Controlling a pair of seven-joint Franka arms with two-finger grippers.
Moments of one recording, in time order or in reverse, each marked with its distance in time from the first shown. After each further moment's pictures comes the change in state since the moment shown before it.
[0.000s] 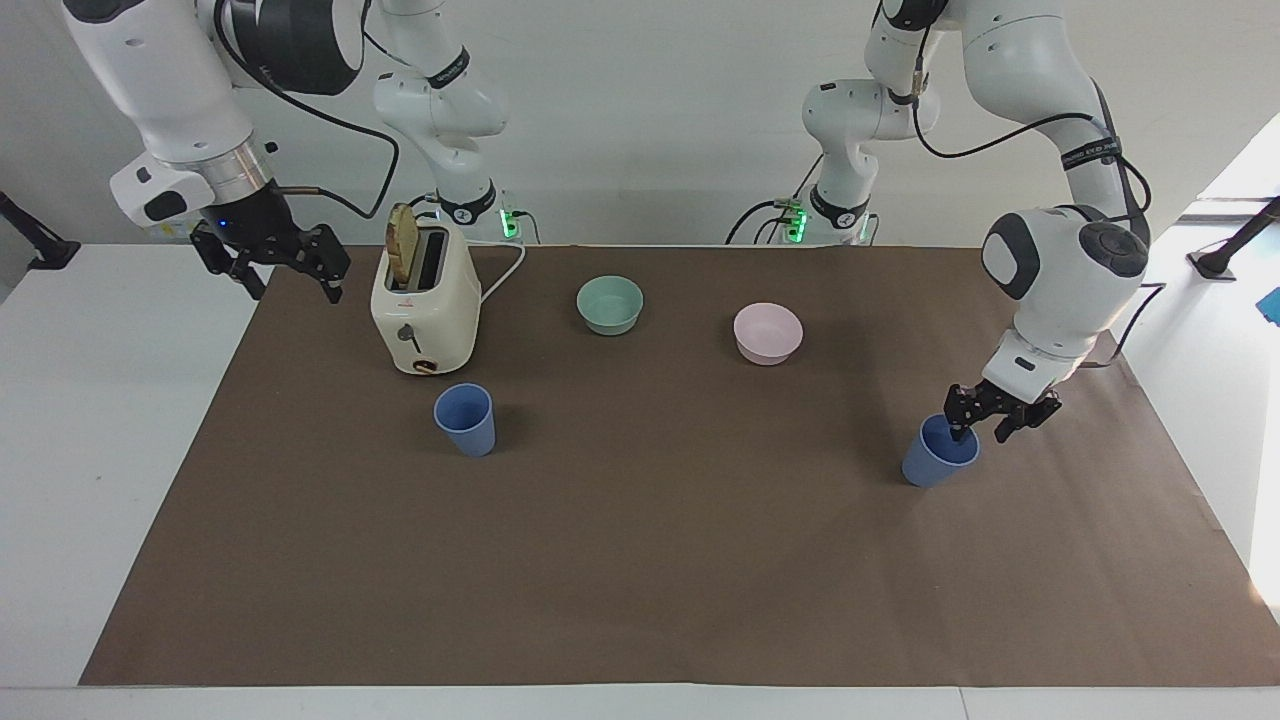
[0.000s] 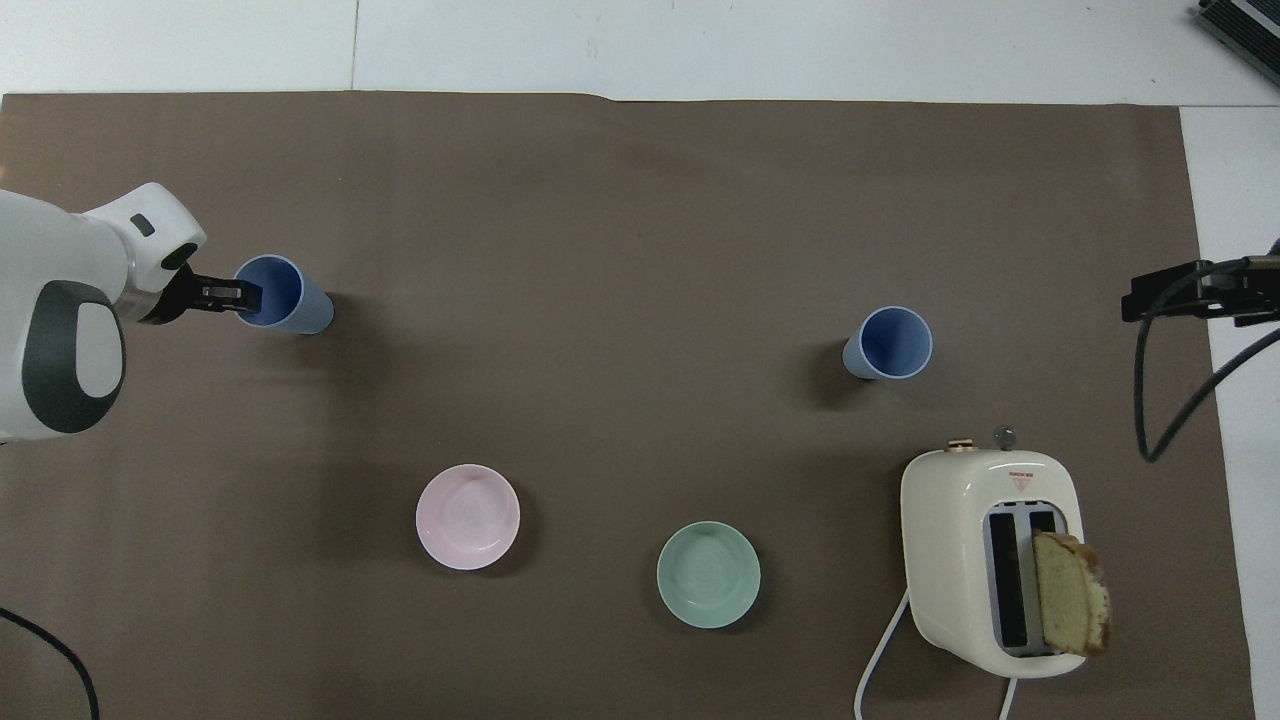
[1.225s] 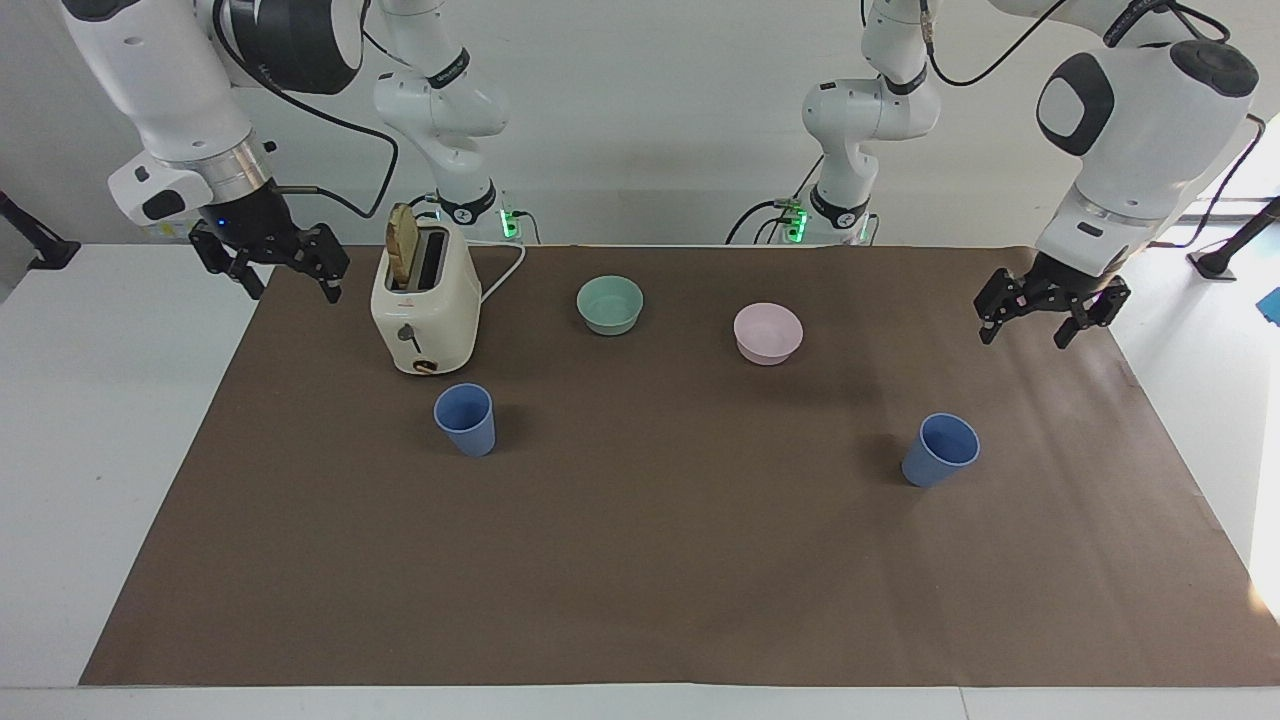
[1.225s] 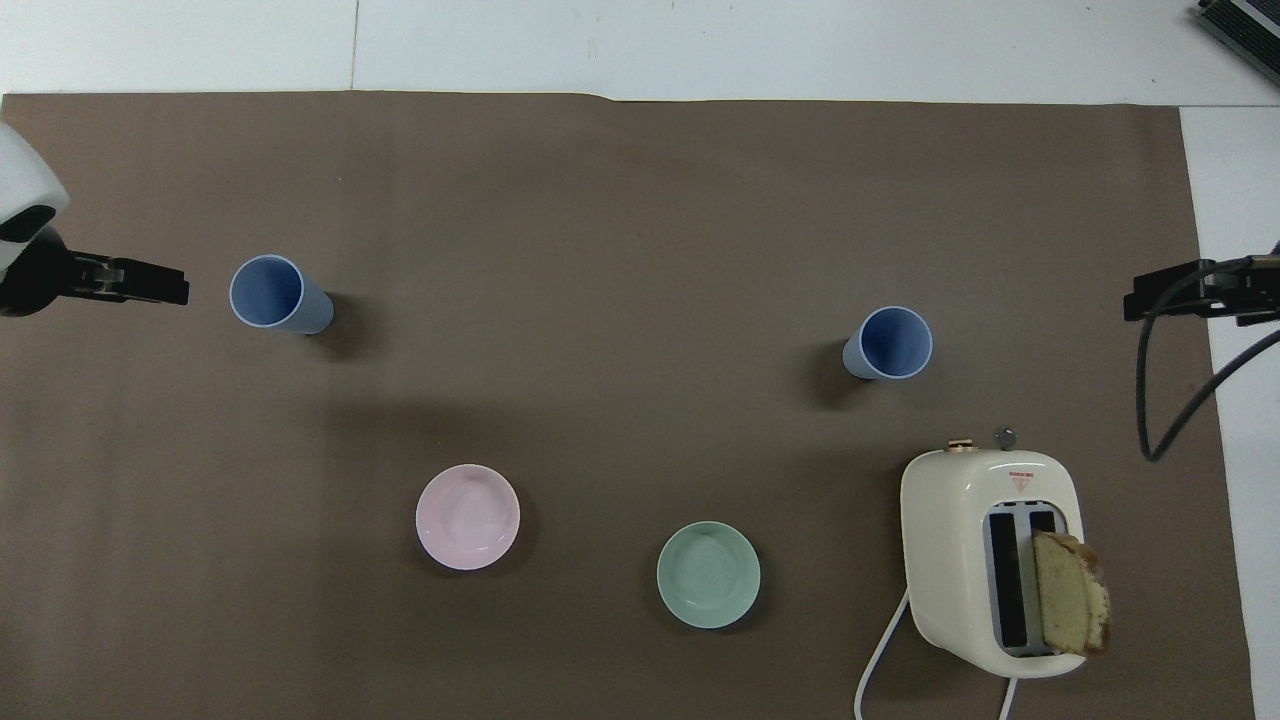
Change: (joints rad) left arm -0.021 -0.177 -0.001 0.177 0.043 -0.360 -0.009; right arm 0.000 0.000 -0.002 0.002 0.000 0.001 0.000
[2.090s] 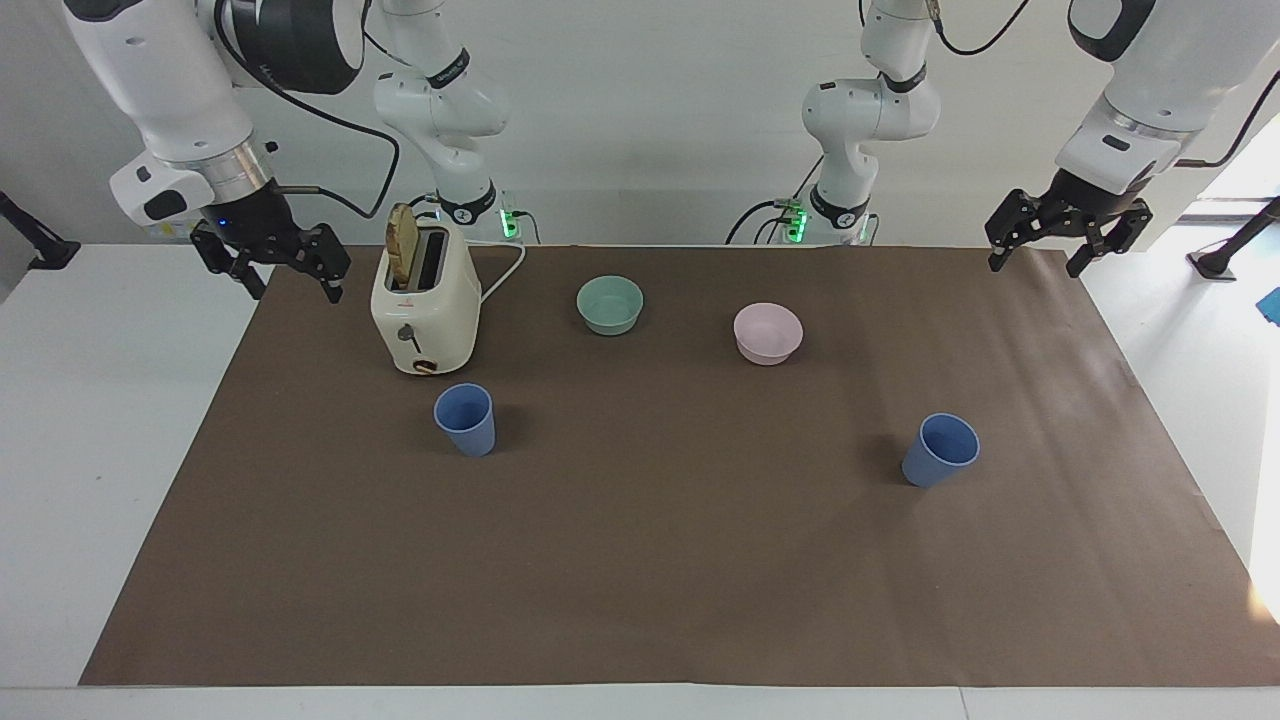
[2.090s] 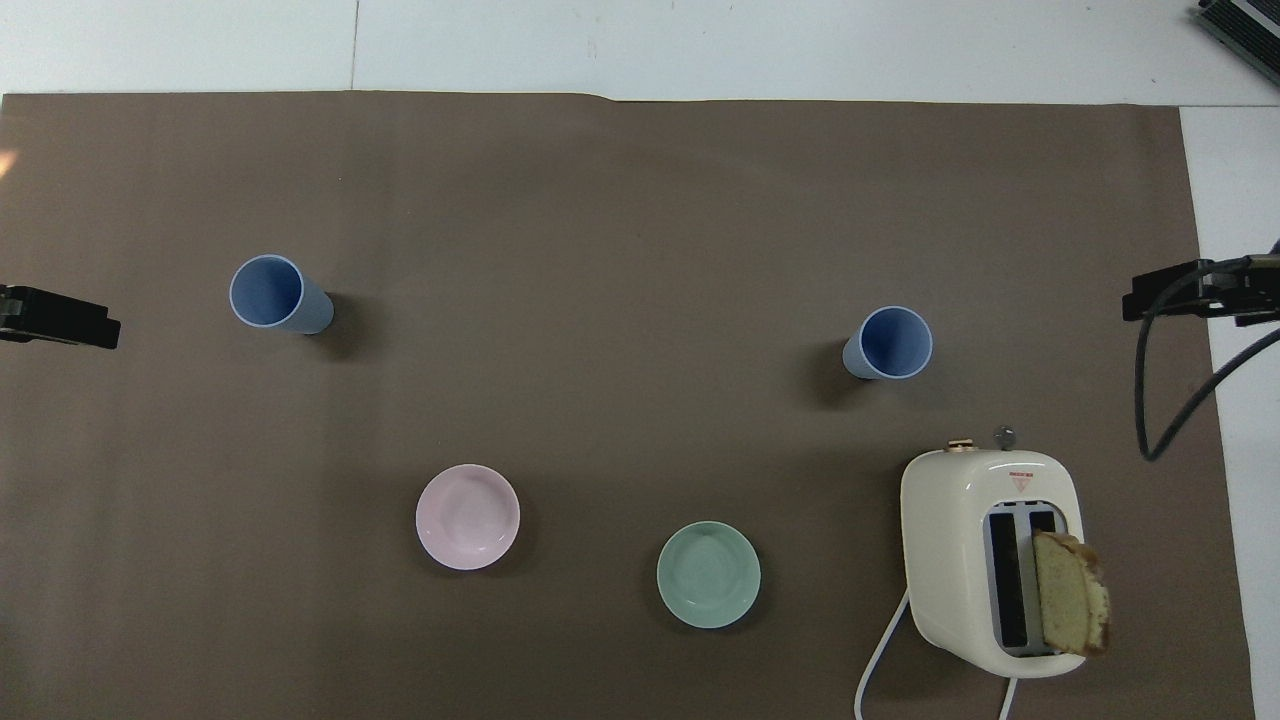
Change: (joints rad) left arm -0.006 -0.073 -0.006 0.196 0.008 -0.362 -0.003; right arm 0.001 0.000 0.000 0.000 0.000 -0.001 0.004
